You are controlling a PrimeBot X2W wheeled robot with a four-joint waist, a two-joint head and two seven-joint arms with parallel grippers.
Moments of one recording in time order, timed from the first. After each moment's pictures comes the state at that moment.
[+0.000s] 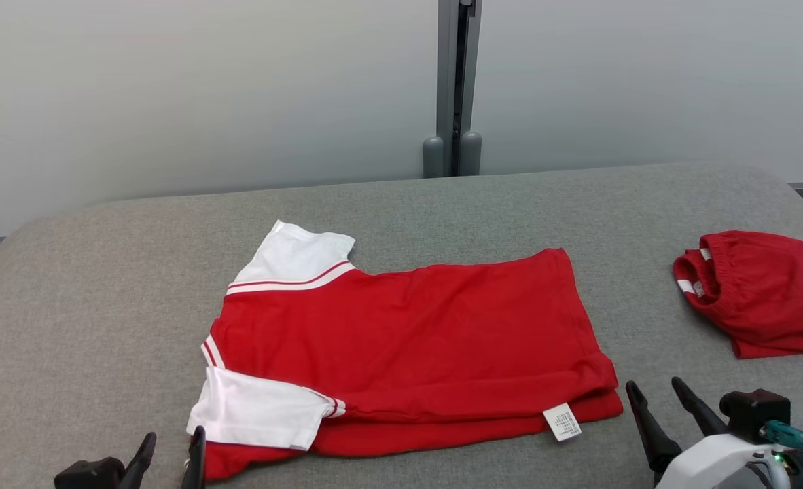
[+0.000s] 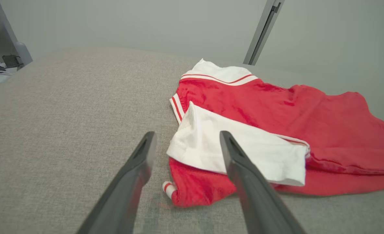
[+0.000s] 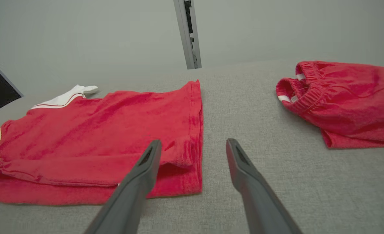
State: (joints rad) left arm 0.13 0.25 -0.17 0.23 -0.51 0.07 -0.11; right arm -0.07 -0.20 0.21 0.41 0.42 0.13 -0.12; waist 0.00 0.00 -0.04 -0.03
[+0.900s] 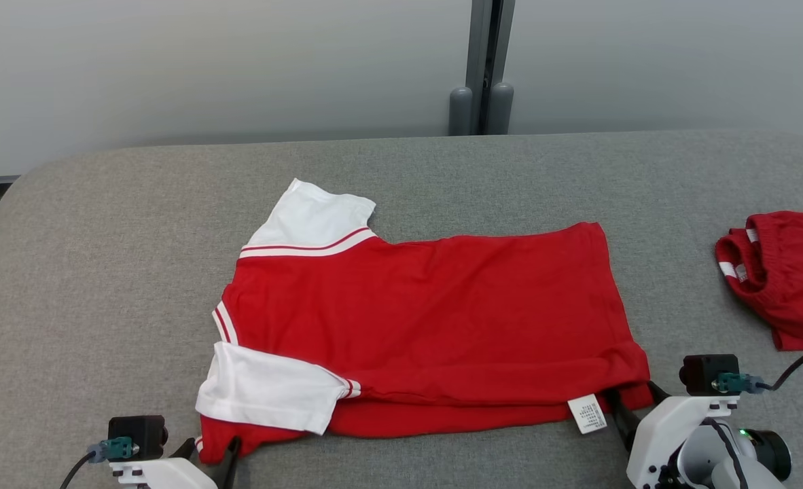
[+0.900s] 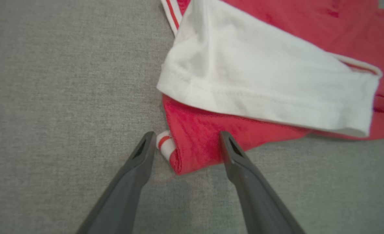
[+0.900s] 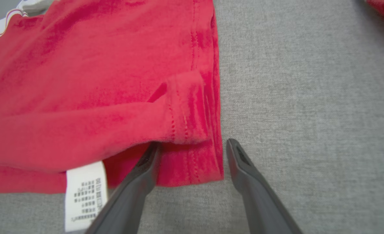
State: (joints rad) left arm -0.01 0.28 -0.27 0.33 -0.56 0.04 0.22; right arm -0.27 -0.15 0.24 0.68 0.44 0.13 0.09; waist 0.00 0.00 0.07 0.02
